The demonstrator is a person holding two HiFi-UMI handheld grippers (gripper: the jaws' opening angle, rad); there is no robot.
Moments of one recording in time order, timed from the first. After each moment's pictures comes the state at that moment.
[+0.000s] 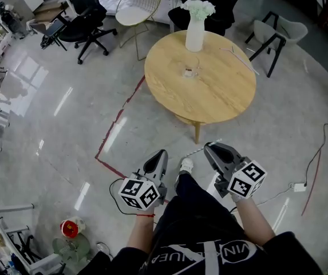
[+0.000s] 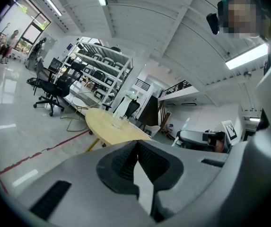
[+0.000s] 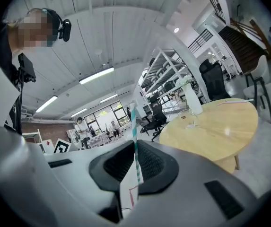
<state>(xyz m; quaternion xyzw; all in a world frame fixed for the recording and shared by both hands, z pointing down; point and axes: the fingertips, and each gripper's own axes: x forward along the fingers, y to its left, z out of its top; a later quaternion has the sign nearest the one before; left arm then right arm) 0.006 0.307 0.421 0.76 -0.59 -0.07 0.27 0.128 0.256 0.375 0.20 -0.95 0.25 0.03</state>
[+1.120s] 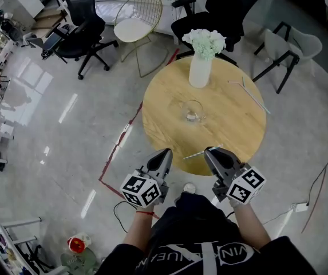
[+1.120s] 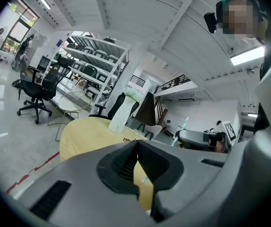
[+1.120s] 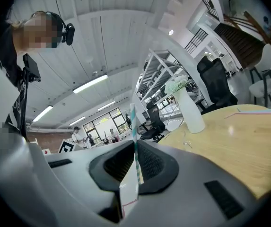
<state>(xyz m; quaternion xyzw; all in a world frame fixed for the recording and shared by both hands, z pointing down) -0.039 0.072 0.412 0.78 -0.56 -0.04 0.26 0.073 0.040 0.371 0.19 -0.94 0.27 -0.01</state>
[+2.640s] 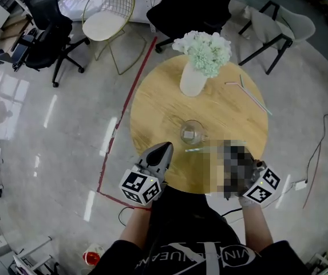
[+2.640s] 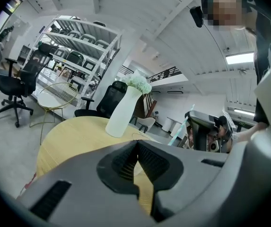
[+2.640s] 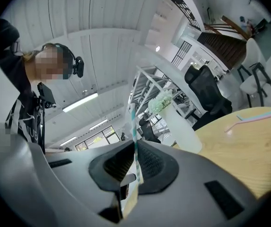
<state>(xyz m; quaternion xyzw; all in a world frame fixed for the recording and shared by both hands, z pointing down) -0.075 -0.061 0.448 0.83 -0.48 0.00 0.27 0.064 -0.079 0.351 0.25 -0.92 0.29 -0.11</state>
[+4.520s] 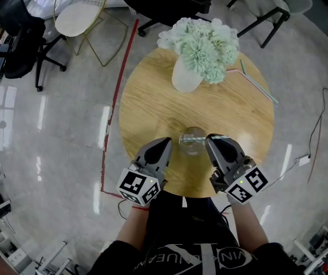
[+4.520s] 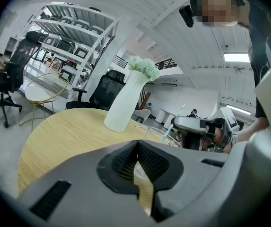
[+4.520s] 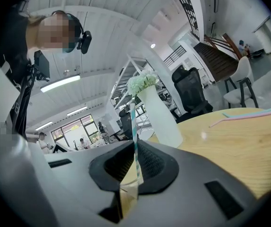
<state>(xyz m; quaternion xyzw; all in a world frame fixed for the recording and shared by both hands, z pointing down) -0.073 -0.111 0.492 0.86 -0.42 0.04 0.29 0.026 -0.128 0.432 0.36 -0.89 0.27 -0.02</state>
